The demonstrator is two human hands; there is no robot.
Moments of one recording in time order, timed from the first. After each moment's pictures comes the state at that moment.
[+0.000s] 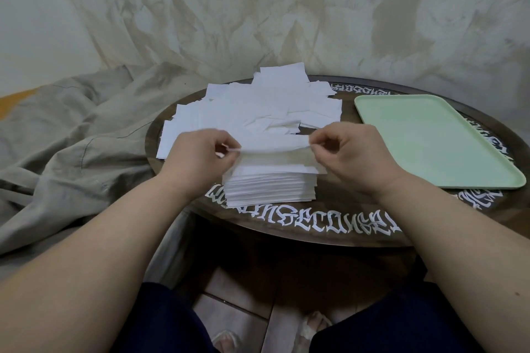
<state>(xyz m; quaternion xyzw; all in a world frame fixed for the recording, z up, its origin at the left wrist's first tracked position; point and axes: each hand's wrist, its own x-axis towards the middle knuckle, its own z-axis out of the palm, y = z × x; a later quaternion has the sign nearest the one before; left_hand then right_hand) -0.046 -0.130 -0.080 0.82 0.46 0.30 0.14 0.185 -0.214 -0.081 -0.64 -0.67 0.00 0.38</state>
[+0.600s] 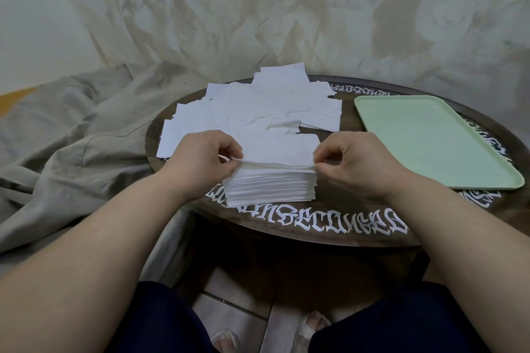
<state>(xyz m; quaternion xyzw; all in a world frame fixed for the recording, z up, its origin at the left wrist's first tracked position) -0.049 -0.132 -0.077 0.85 0.44 0.25 0.18 0.193 -0.222 -0.082 -0.66 -0.69 0.07 0.29</state>
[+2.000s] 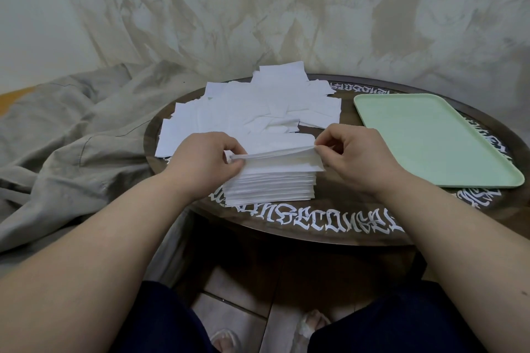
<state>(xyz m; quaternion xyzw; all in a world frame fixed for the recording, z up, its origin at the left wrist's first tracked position) -0.041 -0.138 -0.073 0.86 0.46 0.21 0.12 0.192 -0.216 -0.087 -0.68 -0.64 0.07 0.35</state>
